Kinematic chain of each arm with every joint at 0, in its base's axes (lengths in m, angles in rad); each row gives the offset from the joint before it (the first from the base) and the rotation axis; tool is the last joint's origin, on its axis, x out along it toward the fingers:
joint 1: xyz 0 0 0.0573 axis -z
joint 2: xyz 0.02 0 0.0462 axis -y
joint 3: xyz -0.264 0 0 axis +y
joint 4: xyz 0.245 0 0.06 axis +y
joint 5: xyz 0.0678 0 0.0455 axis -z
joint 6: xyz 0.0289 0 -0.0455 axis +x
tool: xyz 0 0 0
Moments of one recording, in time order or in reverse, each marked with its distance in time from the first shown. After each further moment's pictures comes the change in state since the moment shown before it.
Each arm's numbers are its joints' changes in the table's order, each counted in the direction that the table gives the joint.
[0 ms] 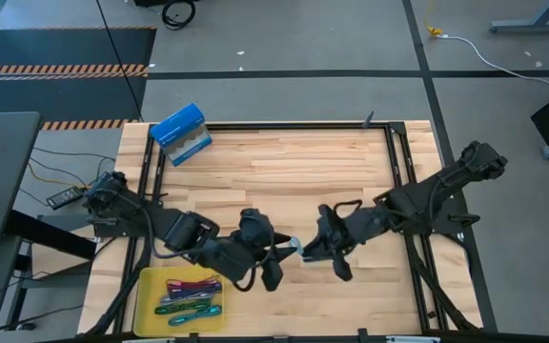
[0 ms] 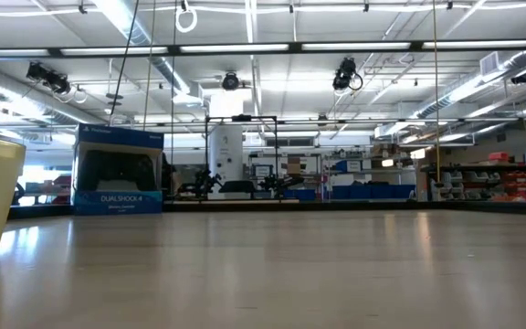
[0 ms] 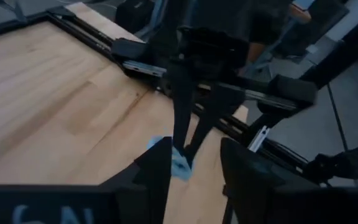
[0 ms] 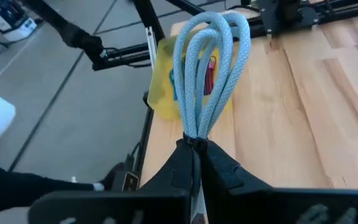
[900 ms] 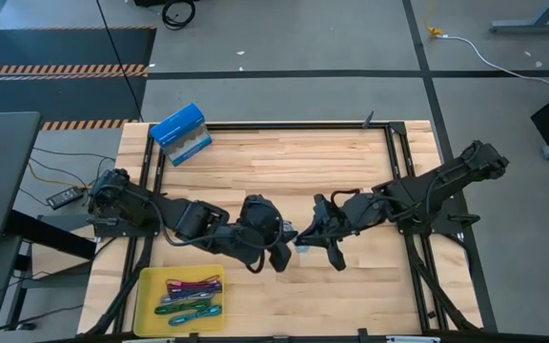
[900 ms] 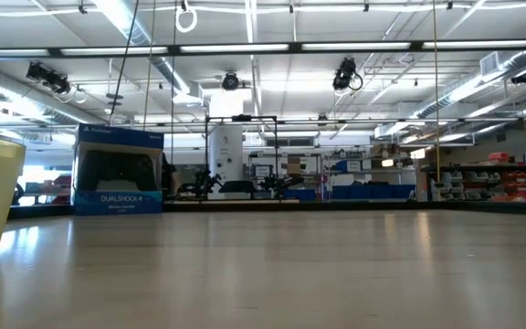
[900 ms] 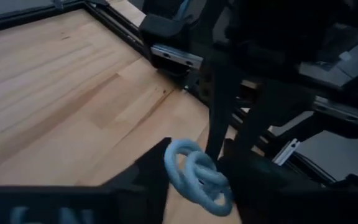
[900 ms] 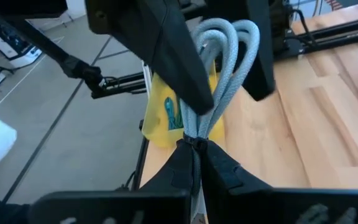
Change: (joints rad) left arm -0.084 -0.010 0.000 0.076 0.034 -0.090; right arm 0.077 0.005 -0.005 -0.085 -0.032 -0.033
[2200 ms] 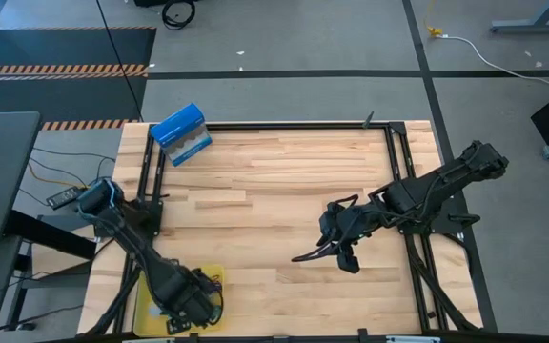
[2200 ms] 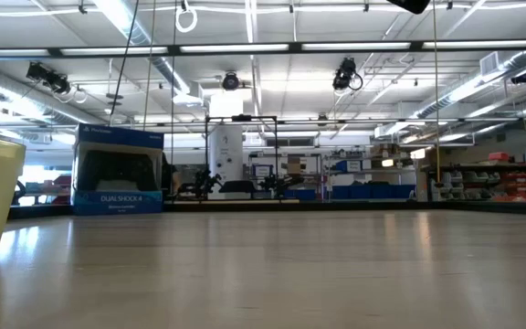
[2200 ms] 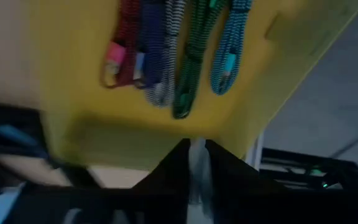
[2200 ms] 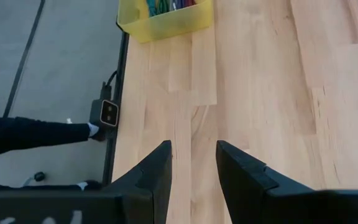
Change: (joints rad) left arm 0.365 0.009 0.428 0.608 0.995 -0.148; right arm -0.013 0.000 -0.001 0.390 -0.106 0.077
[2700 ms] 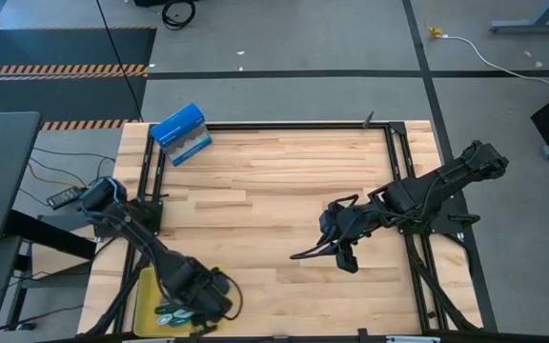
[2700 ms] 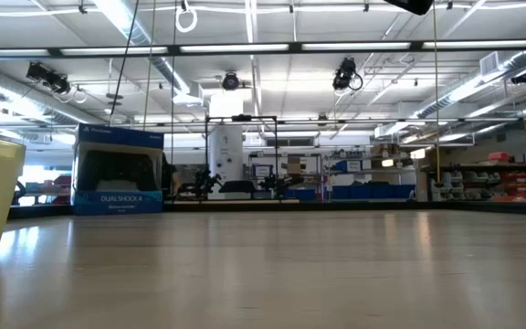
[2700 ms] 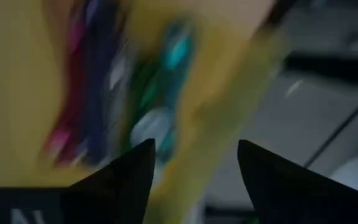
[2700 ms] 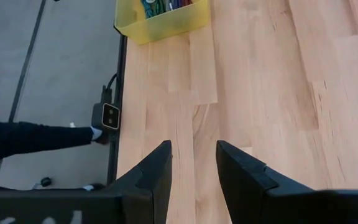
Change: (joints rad) left arm -0.072 0.000 0.028 -0.281 -0.081 -0.071; right arm 0.000 0.000 0.000 0.001 0.000 0.047
